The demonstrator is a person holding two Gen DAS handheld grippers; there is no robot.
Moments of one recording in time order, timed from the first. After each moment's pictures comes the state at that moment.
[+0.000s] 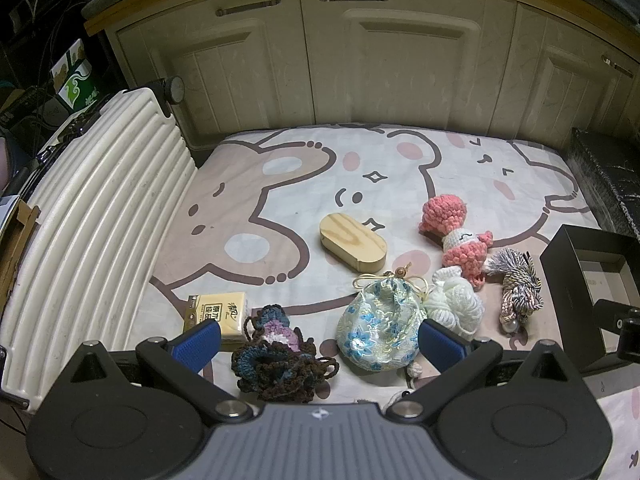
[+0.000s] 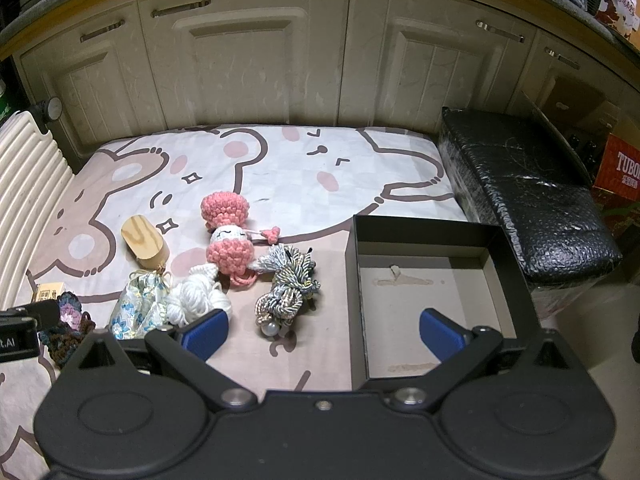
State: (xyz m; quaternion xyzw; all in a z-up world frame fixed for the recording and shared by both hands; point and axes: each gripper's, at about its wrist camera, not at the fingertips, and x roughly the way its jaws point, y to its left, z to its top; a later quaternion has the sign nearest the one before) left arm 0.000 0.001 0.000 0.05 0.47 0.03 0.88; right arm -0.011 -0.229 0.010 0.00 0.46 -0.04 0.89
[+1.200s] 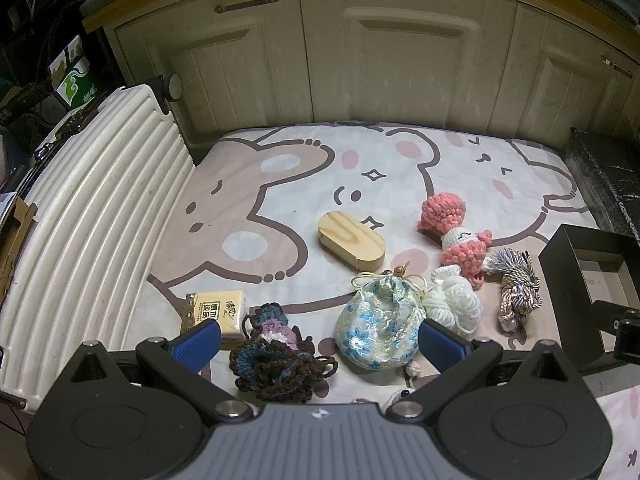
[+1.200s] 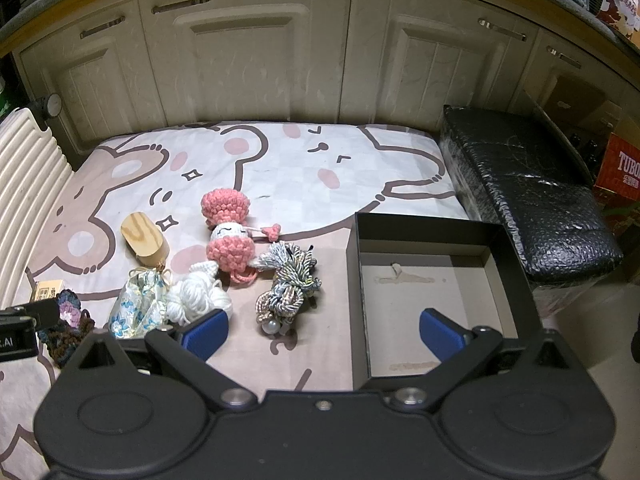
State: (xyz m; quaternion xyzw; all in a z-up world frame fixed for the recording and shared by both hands) left arm 0.001 -0.001 0.000 0.04 0.47 0.03 0.88; right arm -0.010 -0.228 0.008 -0.01 0.46 -0.04 0.89
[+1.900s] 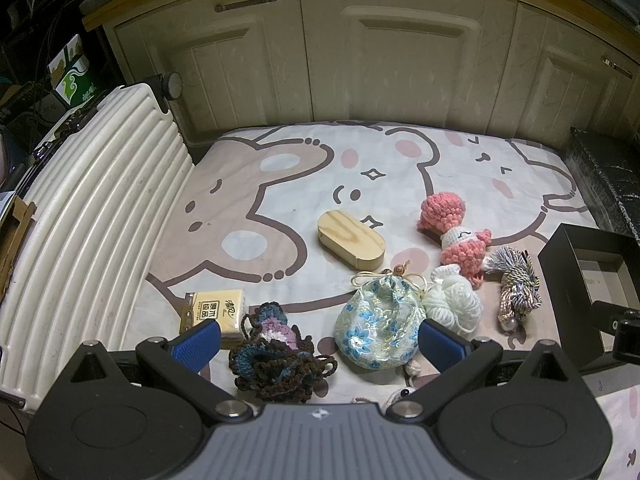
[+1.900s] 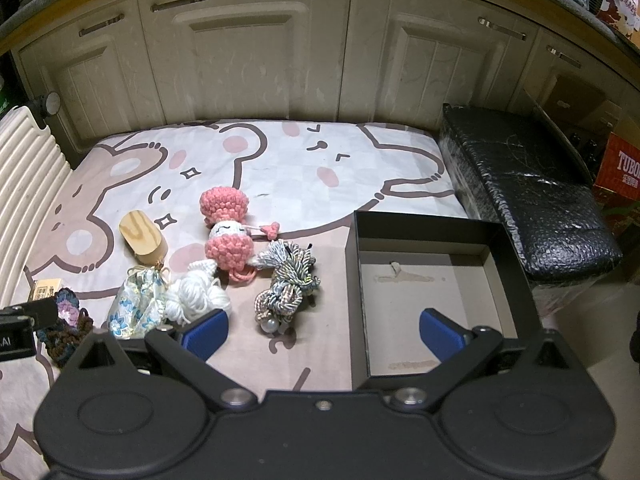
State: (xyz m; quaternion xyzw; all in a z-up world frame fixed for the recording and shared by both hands) left arm -0.001 -0.002 0.000 0.04 0.47 0.03 0.88; right arm -0.011 -0.228 0.005 -0.01 0.46 -0.04 0.89
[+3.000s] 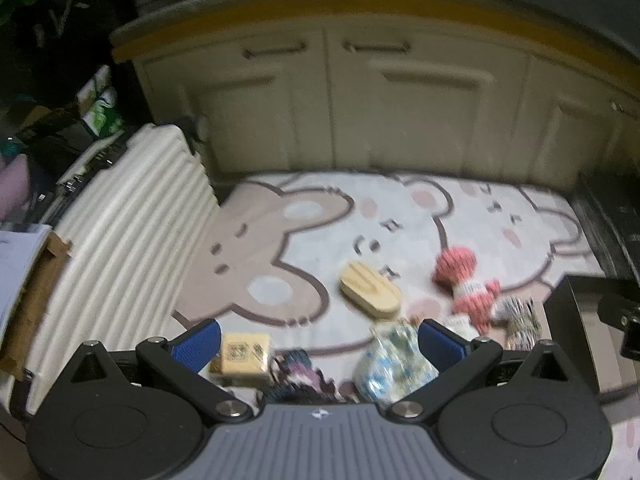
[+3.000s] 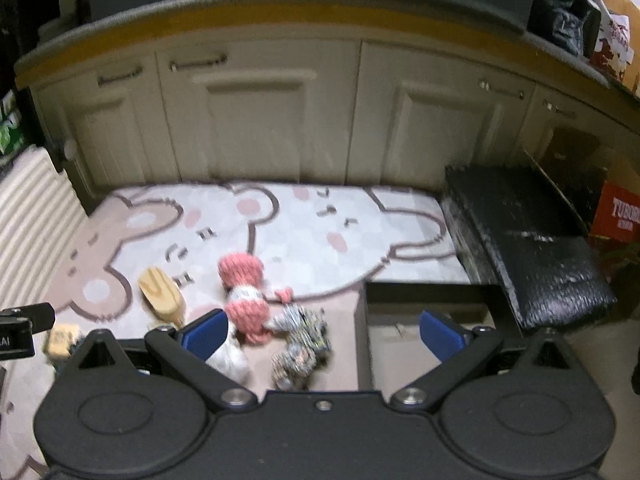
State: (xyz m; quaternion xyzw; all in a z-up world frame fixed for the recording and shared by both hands) left arm 0.000 0.008 0.037 0.03 0.42 0.05 0.91; right arm -0.008 -0.215 0.044 -0.01 0.39 -0.03 0.92
